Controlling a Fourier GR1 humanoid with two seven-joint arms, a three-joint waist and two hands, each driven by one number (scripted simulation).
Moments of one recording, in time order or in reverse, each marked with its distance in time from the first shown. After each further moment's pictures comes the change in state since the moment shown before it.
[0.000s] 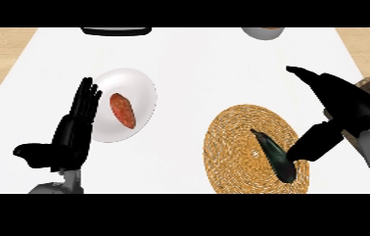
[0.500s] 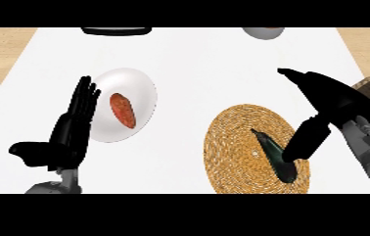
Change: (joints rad) left arm -0.004 0.003 0.012 -0.009 0.003 -0.011 0.017; right arm -0.108 -0.014 0.104 0.067 -0.097 0.022 0.066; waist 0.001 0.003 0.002
